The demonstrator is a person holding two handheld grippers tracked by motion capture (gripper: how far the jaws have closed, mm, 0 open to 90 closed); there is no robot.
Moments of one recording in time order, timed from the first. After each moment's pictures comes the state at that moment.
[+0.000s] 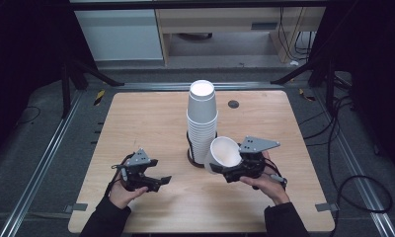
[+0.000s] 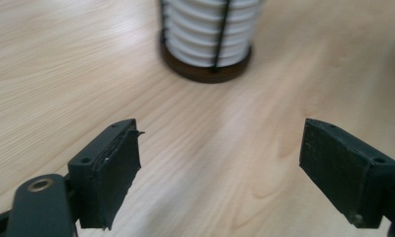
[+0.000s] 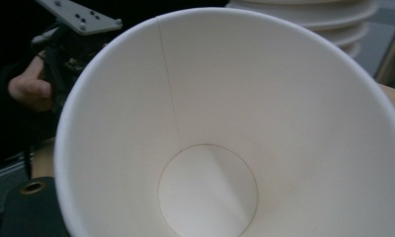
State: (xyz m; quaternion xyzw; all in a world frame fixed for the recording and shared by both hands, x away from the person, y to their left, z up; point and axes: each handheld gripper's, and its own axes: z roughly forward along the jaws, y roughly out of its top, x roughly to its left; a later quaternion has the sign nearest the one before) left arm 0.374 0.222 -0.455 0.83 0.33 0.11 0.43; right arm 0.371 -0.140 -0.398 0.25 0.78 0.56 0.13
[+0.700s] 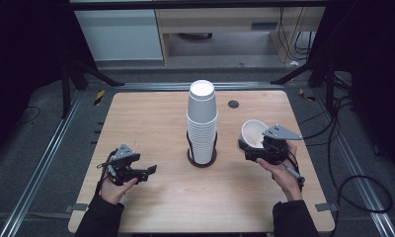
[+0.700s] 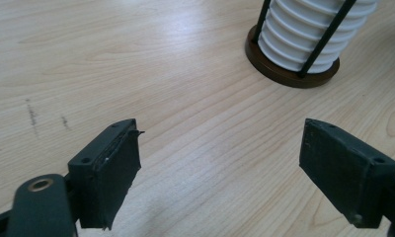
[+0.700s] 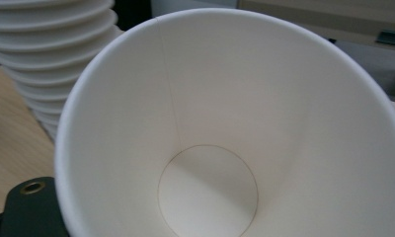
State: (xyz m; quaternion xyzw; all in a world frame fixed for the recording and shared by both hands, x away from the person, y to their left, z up) left arm 0.384 0.259 -0.456 0.79 0.42 0.16 0.42; right arm 0.396 -0.195 -0.399 0.42 0.72 0.48 0.27
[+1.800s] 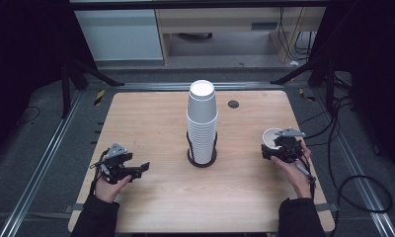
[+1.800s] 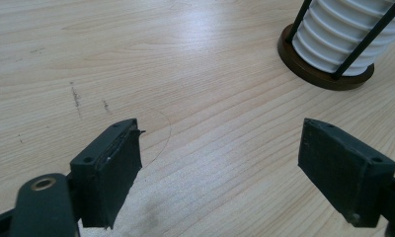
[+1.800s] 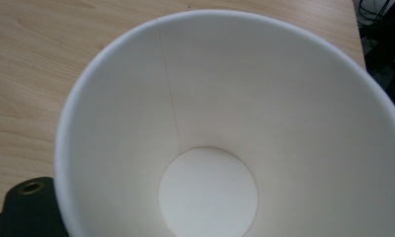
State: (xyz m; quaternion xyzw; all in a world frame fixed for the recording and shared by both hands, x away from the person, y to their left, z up) left arm 0.388 0.277 -0.460 0.77 0.45 0.17 0.41; right arm 0.432 -0.251 -0.457 0.53 0.73 0.30 0.30
